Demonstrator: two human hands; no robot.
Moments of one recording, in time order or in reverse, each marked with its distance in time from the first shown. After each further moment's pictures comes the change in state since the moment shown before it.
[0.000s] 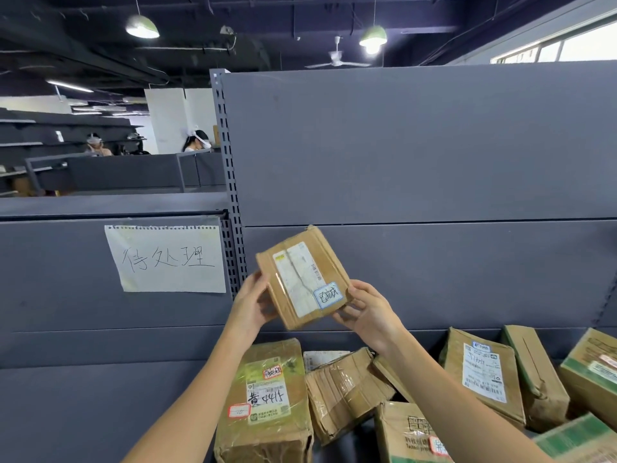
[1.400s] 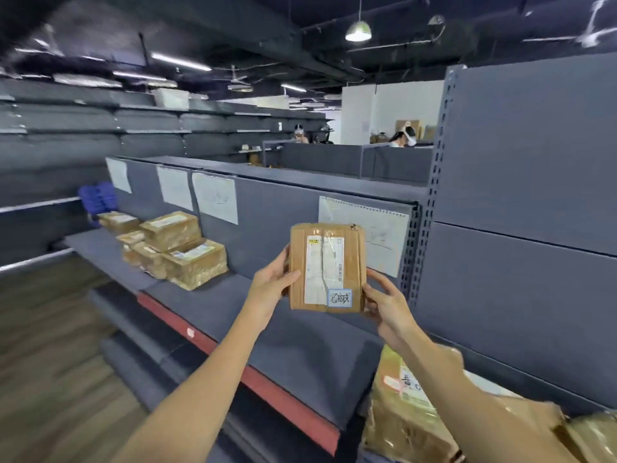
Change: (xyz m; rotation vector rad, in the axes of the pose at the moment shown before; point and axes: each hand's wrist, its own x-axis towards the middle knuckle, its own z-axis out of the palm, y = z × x) left_hand -0.165 0.103 -0.198 0.341 0.415 0.319; right_hand -0.019 0.128 0.220 -0.296 -0.402 0.096
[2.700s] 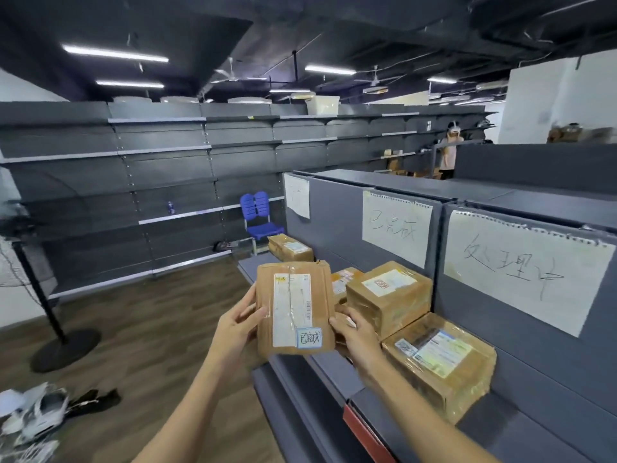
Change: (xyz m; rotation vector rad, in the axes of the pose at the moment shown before) left_hand 0.216 -0.014 -0.724 0.153 0.561 -0.055; right_hand 0.345 0.243 0.723 -0.092 -0.495 0.147
